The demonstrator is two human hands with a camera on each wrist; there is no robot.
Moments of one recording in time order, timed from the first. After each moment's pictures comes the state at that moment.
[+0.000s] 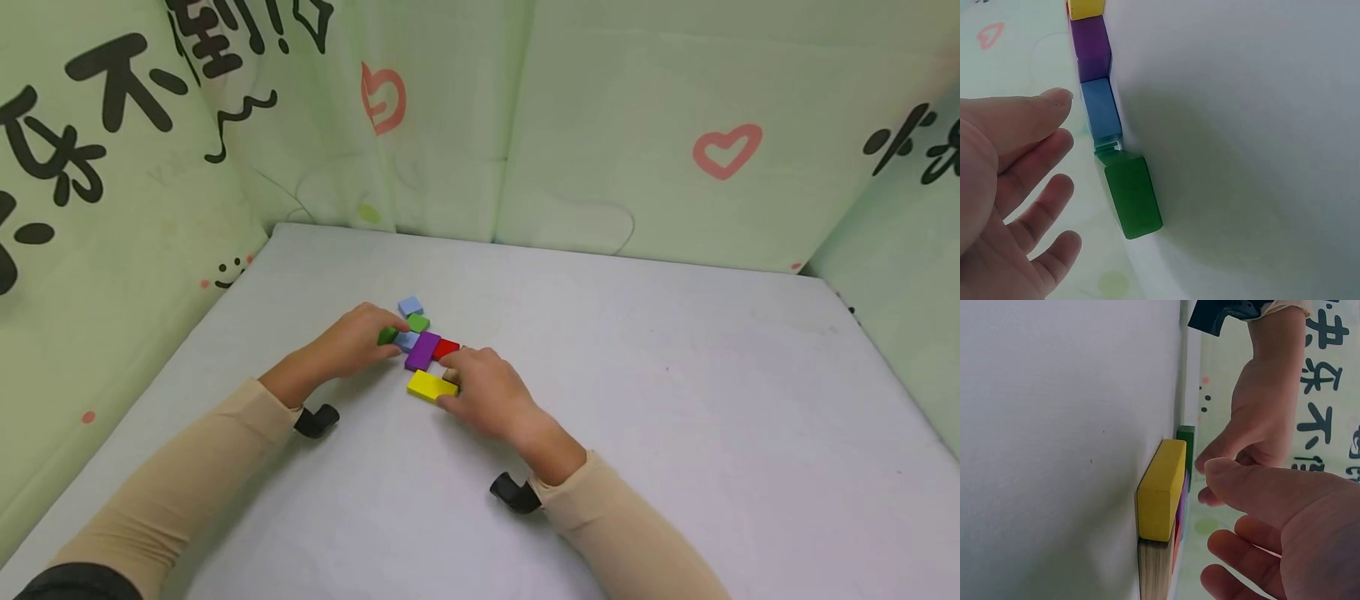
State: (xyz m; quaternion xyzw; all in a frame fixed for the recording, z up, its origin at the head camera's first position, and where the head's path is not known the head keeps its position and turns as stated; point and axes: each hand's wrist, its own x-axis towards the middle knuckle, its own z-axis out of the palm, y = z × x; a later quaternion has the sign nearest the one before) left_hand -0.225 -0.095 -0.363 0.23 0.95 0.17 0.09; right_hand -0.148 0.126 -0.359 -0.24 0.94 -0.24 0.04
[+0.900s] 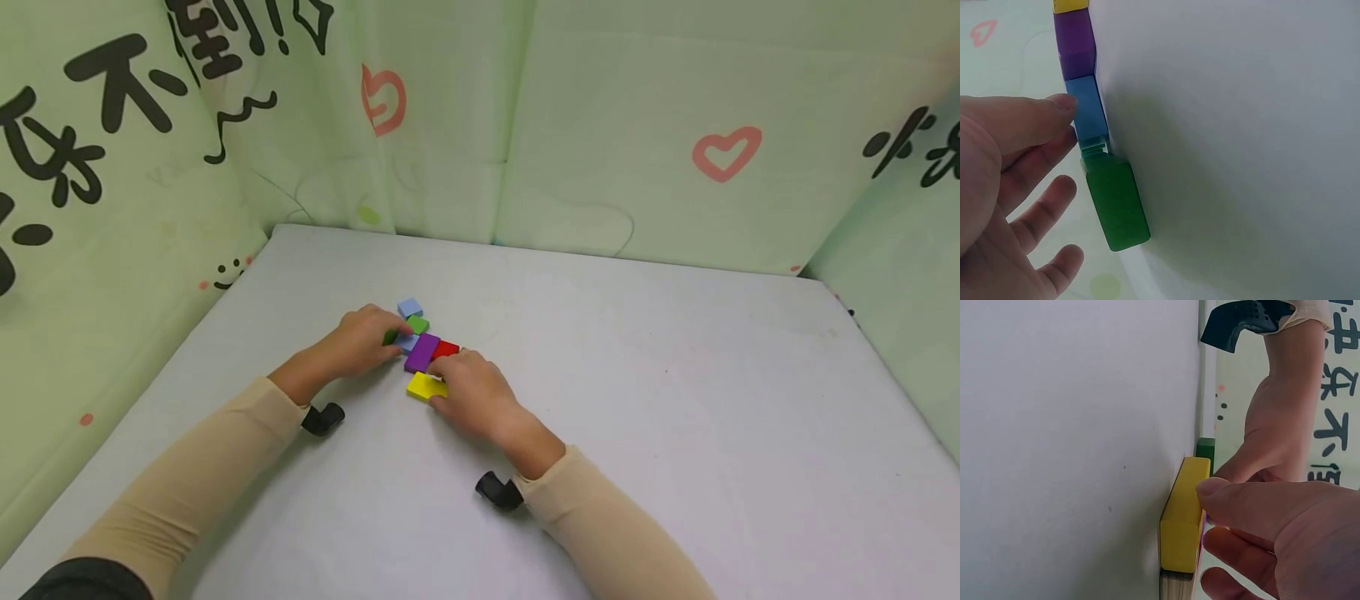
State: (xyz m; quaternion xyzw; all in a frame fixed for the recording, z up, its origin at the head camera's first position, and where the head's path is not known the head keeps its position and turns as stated) left_hand -0.233 -0.091 -0.371 0.23 0.96 0.14 0.09; right_hand -0.157 0.110 -0.371 -0.26 0.94 -0.21 0.02
